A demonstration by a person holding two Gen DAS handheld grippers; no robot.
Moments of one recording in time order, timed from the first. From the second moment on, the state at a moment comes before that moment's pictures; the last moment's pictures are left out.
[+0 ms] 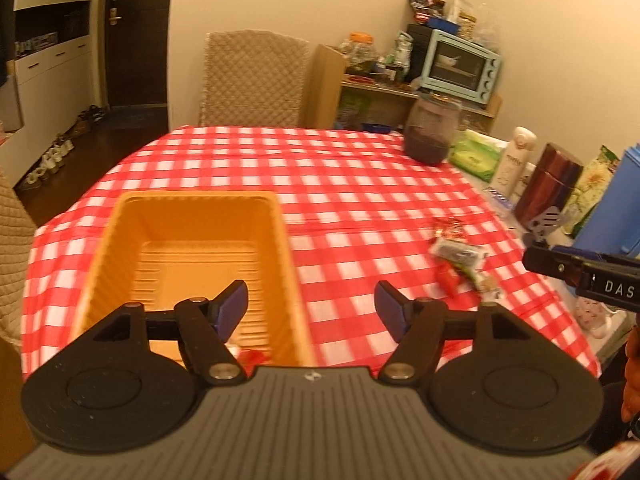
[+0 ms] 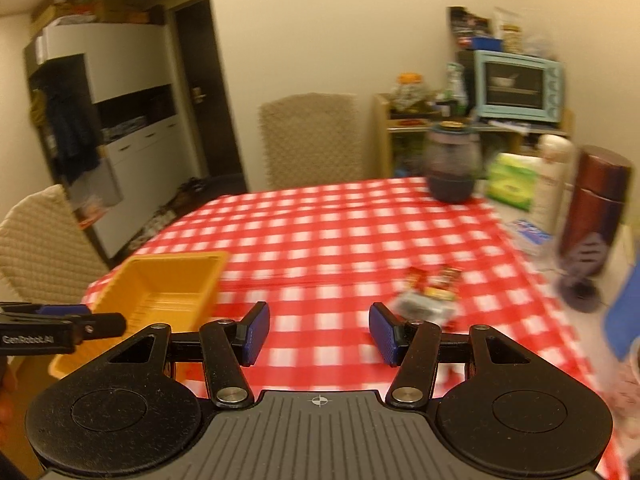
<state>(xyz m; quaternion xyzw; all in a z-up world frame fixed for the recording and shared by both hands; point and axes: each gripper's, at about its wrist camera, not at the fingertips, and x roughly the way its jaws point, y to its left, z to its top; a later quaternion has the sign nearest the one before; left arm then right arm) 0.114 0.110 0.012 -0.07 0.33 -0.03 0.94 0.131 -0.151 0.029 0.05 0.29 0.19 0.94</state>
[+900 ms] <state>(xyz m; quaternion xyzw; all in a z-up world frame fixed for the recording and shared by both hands) 0.207 0.000 -0.066 -0.01 0.37 -0.12 0.92 0.204 -0.219 -0.066 0.00 0.35 0.15 0.92</state>
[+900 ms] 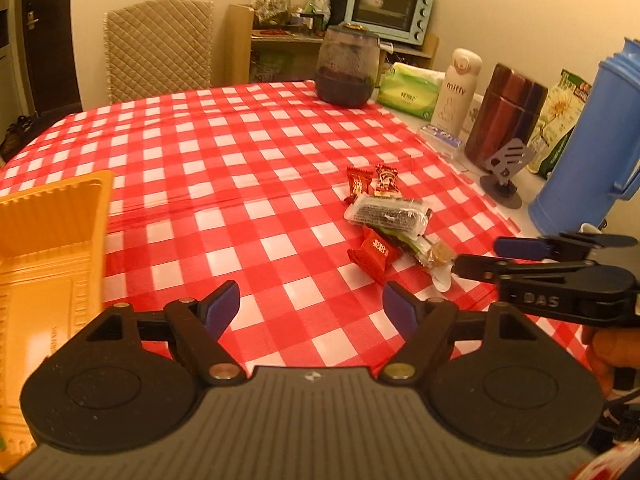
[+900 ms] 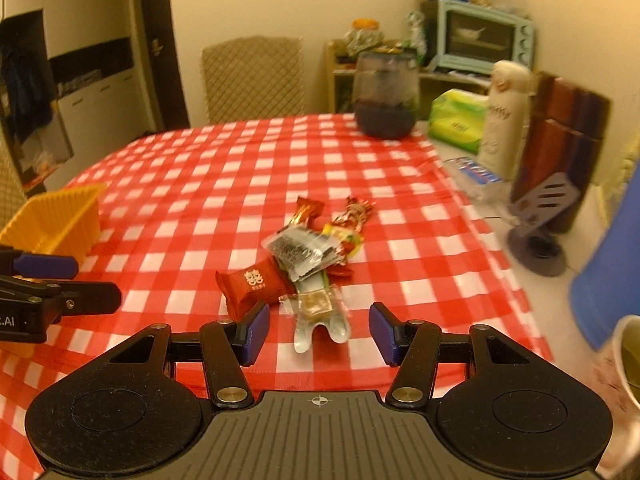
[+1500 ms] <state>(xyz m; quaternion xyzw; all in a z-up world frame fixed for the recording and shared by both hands) 0.241 -0.008 -0.091 -0.02 0.38 -0.13 0.91 0.253 -0.210 -0.098 -0.02 0.40 0.17 0.90</state>
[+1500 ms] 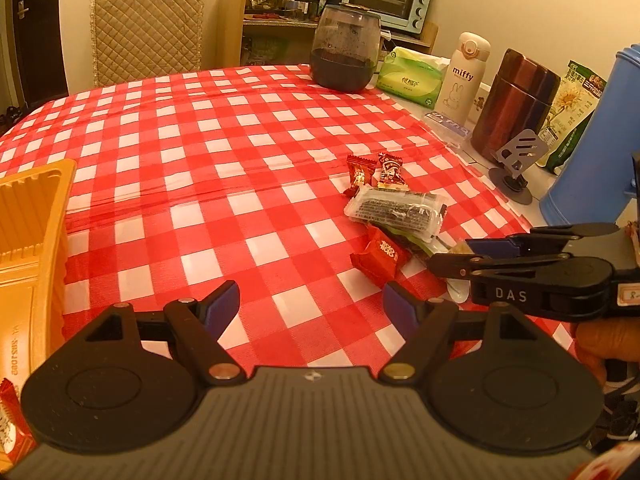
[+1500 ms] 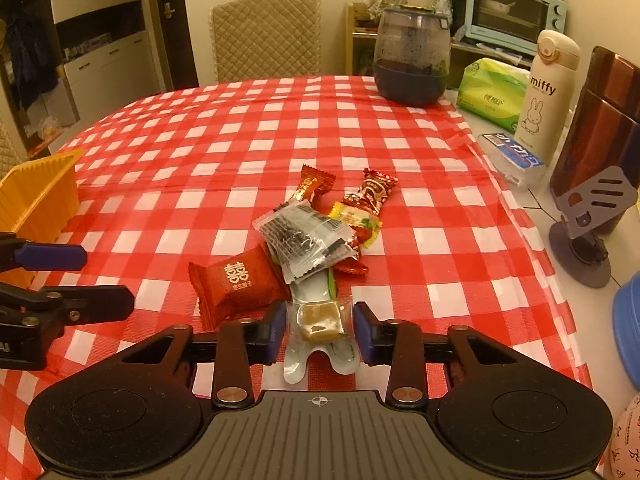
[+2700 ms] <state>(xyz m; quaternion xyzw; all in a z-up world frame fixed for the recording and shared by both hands) 0.262 -0.077 -0.119 0.10 0.37 -0.19 0.91 0.251 -0.239 -0.076 0.09 0.39 0.13 0.91</state>
